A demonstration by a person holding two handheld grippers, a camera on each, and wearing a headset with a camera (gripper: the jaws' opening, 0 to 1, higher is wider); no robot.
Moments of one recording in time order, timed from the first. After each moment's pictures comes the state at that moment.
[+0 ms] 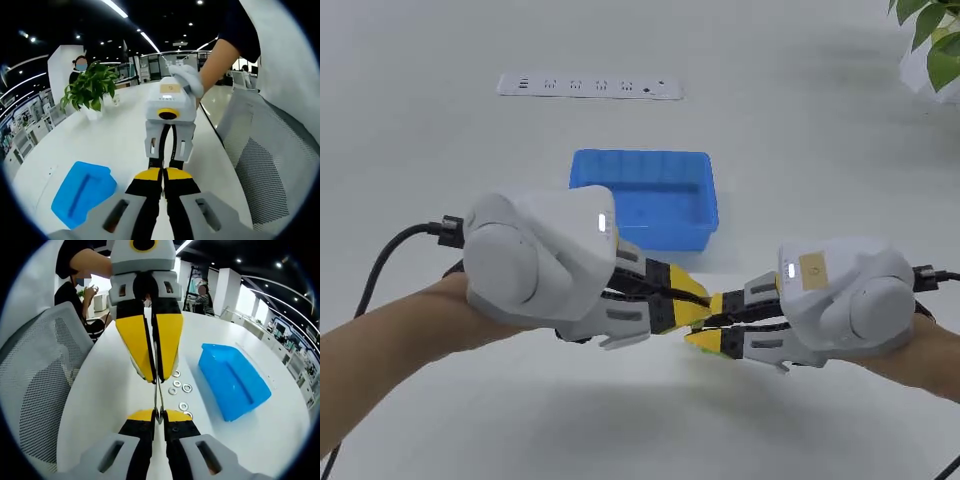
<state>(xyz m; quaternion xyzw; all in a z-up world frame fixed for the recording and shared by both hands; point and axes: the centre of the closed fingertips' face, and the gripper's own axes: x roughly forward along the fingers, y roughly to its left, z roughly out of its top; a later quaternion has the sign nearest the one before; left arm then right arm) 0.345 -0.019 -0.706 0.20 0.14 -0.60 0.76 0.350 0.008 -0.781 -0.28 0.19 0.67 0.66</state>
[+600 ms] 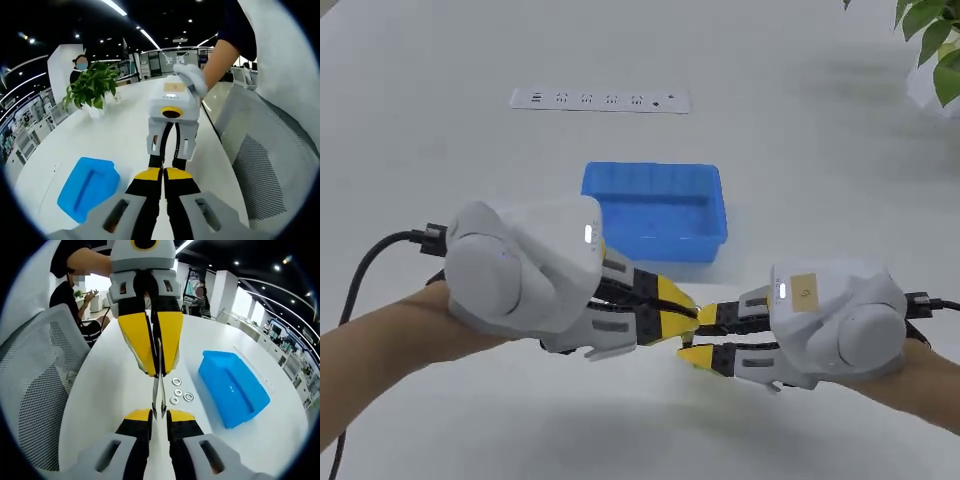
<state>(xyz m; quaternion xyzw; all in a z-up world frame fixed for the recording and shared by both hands) 0.339 0.003 -0.699 0.21 0.15 -0.59 0.76 0.346 0.024 -0.774 -0.28 0.18 0.65 0.68</state>
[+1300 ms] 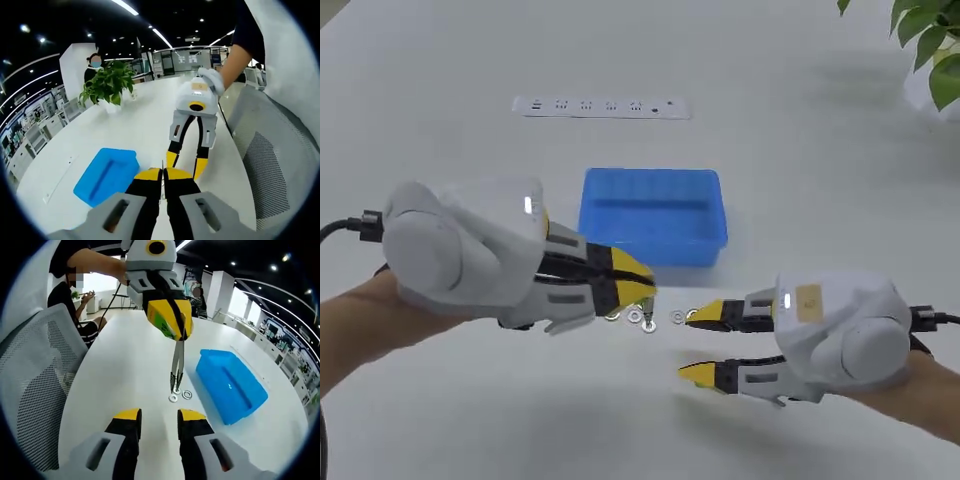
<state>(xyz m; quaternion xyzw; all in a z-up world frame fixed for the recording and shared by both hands) 0.362 0.038 -0.690 0.21 0.15 -0.55 0.80 0.347 0.017 -0.775 -0.28 0.18 0.64 0.69</state>
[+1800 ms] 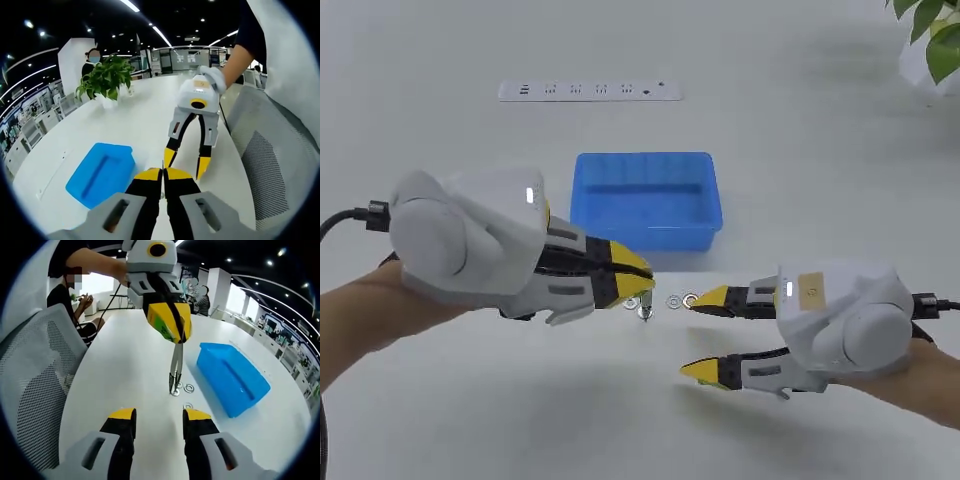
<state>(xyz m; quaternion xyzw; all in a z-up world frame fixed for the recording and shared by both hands) 0.365 0.034 -0.702 0.19 0.17 -0.56 0.79 0.345 0.012 -0.785 -0.26 0.19 0.64 0.70</state>
